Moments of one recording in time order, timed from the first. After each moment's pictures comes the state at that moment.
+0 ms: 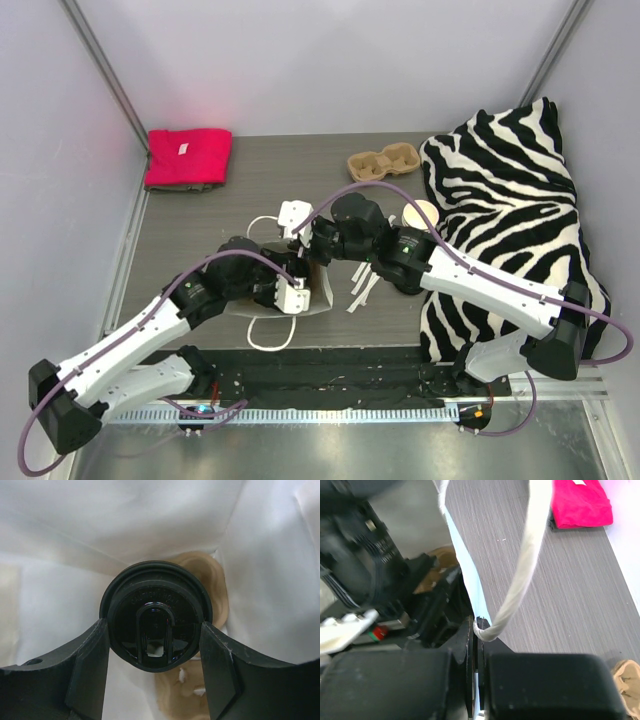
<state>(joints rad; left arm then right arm) -0.78 0.89 0.77 -0.53 0.25 1.06 1.03 1.38 1.32 -0.31 -0.14 -0.39</state>
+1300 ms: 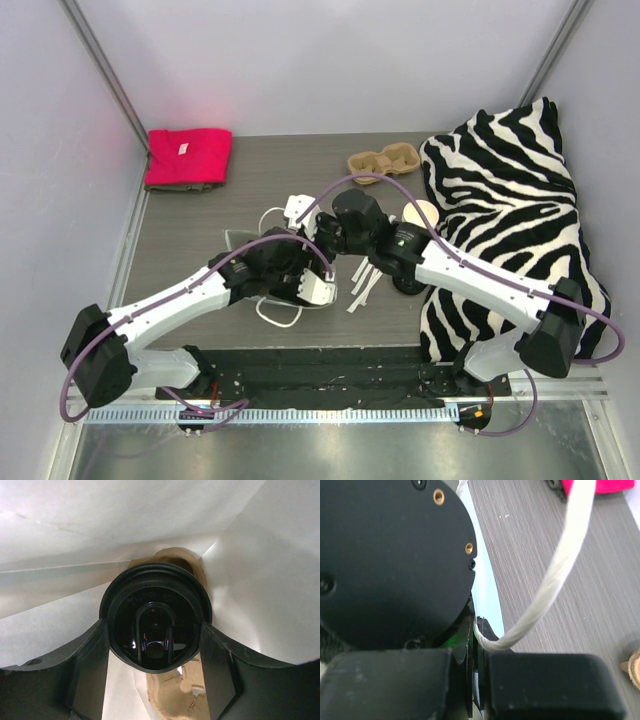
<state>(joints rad) -0.82 1.22 0.86 -0.51 0.13 1.09 0.97 1.40 1.27 -0.31 -0.19 -0.33</state>
